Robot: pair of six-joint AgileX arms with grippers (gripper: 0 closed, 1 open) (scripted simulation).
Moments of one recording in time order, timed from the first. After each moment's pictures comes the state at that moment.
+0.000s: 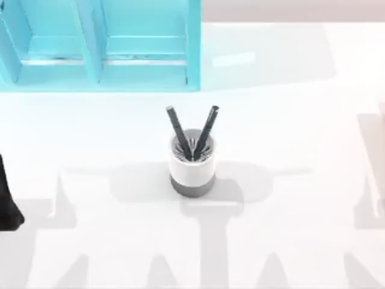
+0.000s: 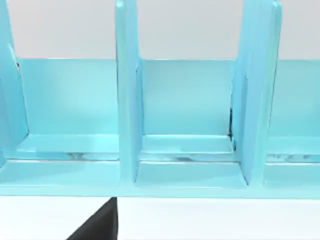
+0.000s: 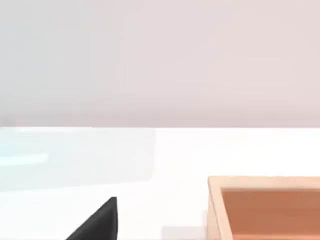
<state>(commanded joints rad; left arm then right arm) 0.00 0.00 0.00 0.00 0.00 0.00 0.00 0.00 0.00 0.00 0.00 0.00</state>
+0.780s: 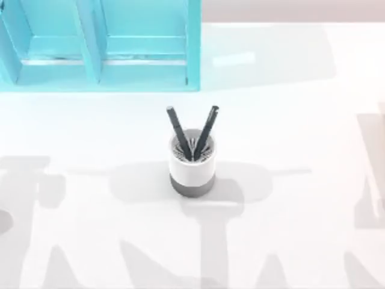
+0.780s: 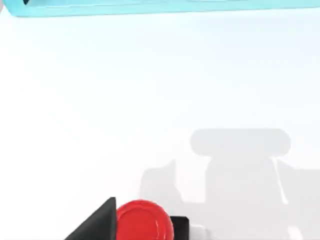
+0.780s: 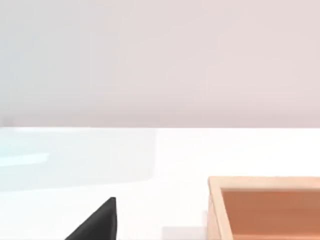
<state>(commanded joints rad) 0.12 0.68 0.58 -0.54 0.00 0.13 0.00 0.00 0.00 0.00 0.00 0.00</state>
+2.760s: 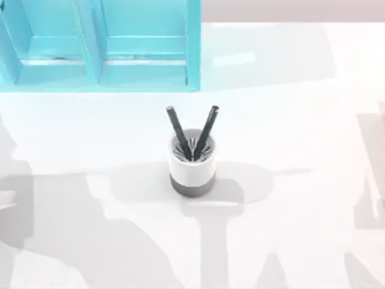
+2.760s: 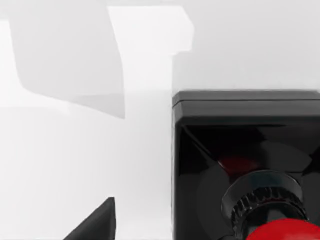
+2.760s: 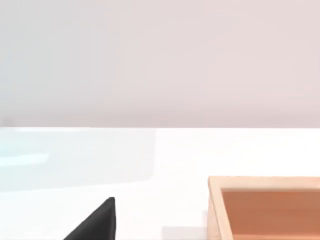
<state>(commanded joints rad) 0.29 1.76 1.06 -0.88 0.00 0.31 0.00 0.00 0.00 0.00 0.00 0.00</state>
